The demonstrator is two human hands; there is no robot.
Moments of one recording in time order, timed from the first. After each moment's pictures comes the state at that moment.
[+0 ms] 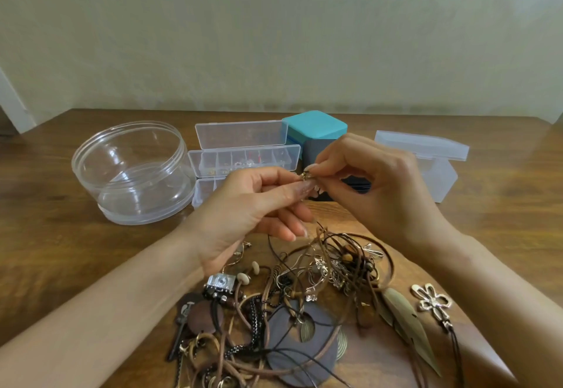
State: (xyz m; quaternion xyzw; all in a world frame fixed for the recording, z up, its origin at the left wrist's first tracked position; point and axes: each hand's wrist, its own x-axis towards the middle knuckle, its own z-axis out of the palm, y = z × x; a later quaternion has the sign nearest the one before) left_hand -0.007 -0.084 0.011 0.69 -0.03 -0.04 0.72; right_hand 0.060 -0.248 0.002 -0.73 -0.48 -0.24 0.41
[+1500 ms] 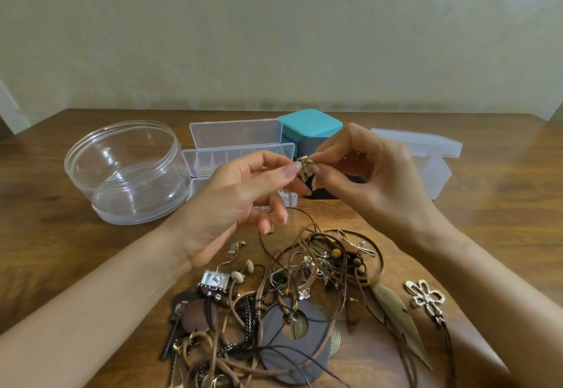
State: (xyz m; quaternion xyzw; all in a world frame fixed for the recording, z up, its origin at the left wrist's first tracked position) left_hand -0.002 -0.078 0.012 0.68 -0.06 -0.02 0.73; right_hand 0.055 -0.248 0.005 -0.73 -0.40 -0.14 0.54
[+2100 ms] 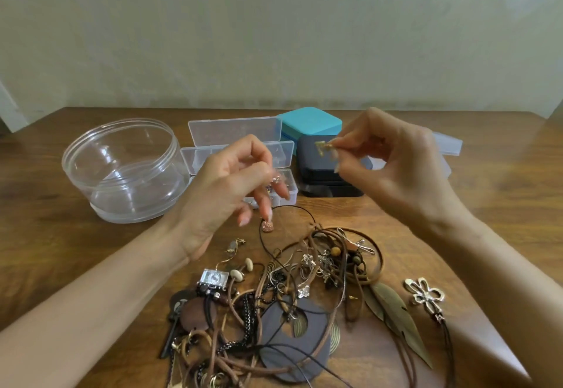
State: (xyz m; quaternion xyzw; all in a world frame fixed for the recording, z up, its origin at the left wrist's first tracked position) left_hand -0.001 -0.069 0.009 0.75 -0.07 0.06 0.66; right_hand 0.065 -0.259 0.011 -0.76 -0.39 -0.23 0.47
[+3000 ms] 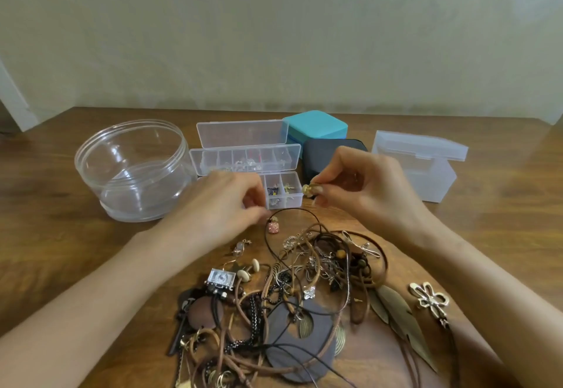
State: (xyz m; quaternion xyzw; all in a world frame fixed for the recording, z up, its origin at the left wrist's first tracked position) left_hand 0.009 -0.052 -0.005 0.98 0.00 0.07 0.17; right_hand 0.062 -0.248 -0.004 -0.80 -0.34 -0.06 0.48
